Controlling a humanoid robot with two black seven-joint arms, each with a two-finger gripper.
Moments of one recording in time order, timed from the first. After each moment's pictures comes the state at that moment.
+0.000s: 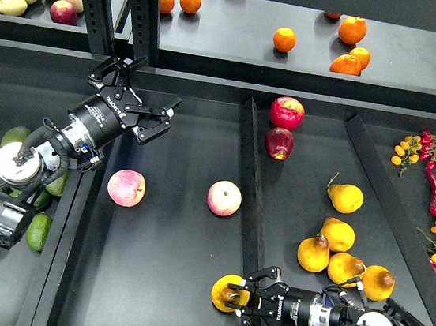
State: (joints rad) left arm -0.52 0.00 -1.37 -0.77 -0.10 -0.49 0.49; right arm 0.31 -0.22 0.67 0.77 -0.11 0.58 -0.49
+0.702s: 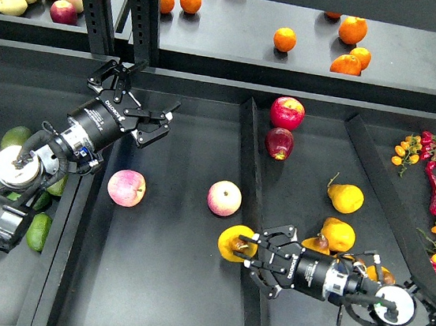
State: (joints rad) left arm -0.49 0.00 -1.37 -0.77 -0.10 -0.49 0.49; right arm 0.35 -0.37 0.78 0.97 0.05 0.54 -0.49
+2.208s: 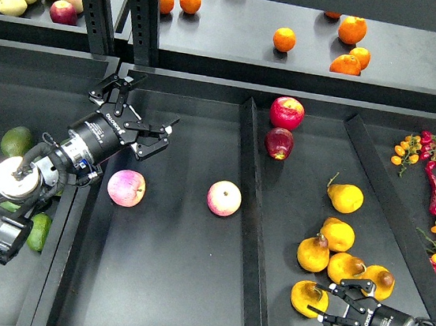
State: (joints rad) left arm -0.46 0.00 -1.35 -0.80 -0.10 -0.49 0.49; right arm 0.15 -0.55 0.80 0.89 0.13 0.58 -0.49
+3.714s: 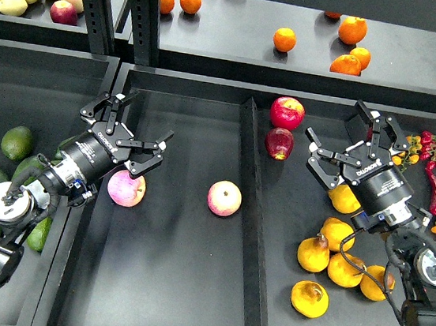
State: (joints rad) left arm -0.32 0.00 -1.36 -0.92 -0.14 -0.49 0.49; right arm 0.33 -0.10 1.38 1.03 0.26 0.54 -0.49
